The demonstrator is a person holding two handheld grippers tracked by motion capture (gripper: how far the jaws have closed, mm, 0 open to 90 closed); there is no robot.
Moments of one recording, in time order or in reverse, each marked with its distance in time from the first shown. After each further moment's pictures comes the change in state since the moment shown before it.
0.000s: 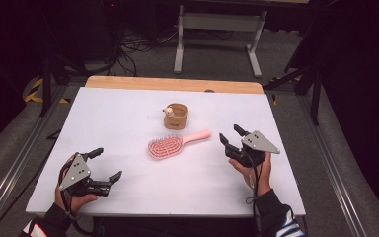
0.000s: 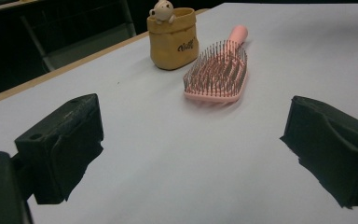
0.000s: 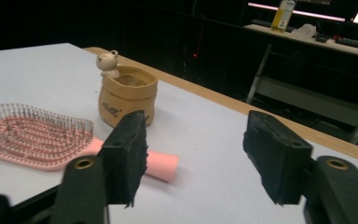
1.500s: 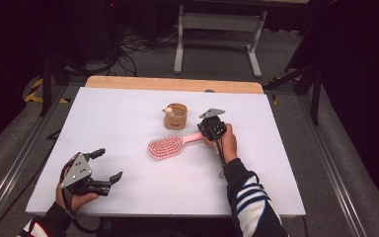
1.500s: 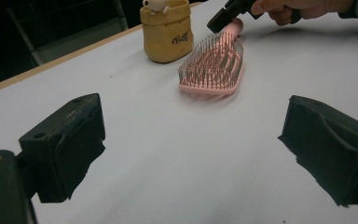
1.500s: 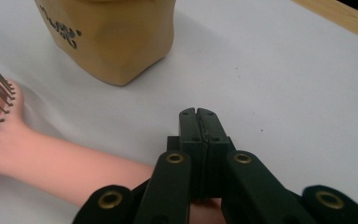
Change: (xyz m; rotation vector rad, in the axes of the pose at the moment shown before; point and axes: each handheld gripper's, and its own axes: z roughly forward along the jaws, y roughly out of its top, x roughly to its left) left arm 0.003 -0.004 0.004 0.022 -0.031 0.001; right arm 0.011 -0.013 0.154 0.480 0.118 -0.037
